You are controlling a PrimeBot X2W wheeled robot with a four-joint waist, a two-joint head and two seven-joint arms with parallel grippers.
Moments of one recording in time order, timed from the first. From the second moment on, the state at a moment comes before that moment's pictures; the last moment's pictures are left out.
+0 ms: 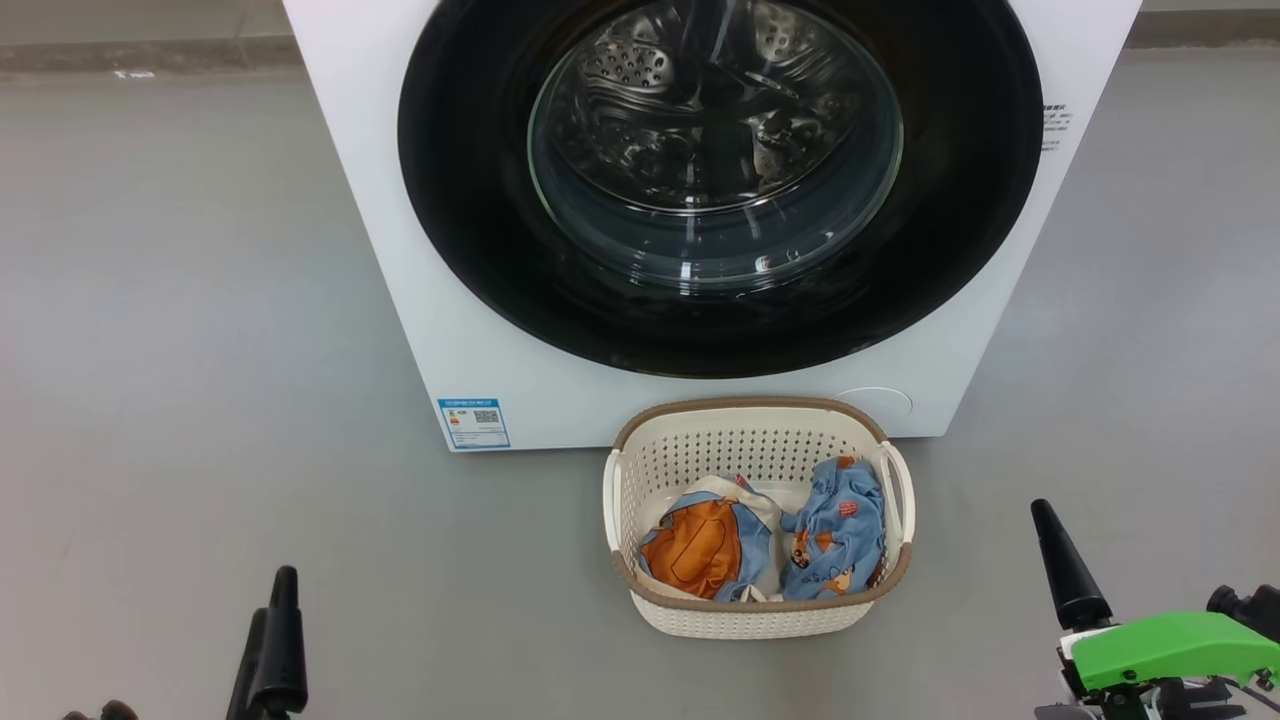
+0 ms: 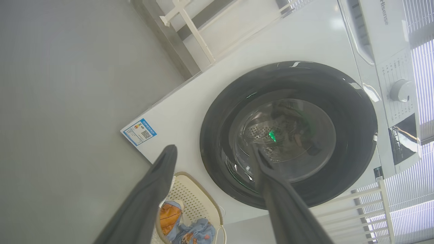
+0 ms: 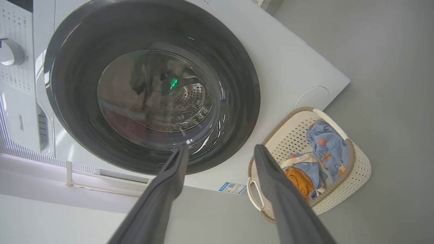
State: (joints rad) left arm -0.01 0.04 0.03 0.24 -1.13 -0.13 -0.03; right arm -0.04 -0.10 0.00 0.32 1.24 0.12 -0.03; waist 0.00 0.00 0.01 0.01
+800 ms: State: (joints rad) left arm -0.01 0.04 0.03 0.23 -0.81 -0.13 -0.10; right arm -0.06 -0.13 0.07 0.32 0.93 0.12 -0.10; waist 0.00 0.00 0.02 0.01
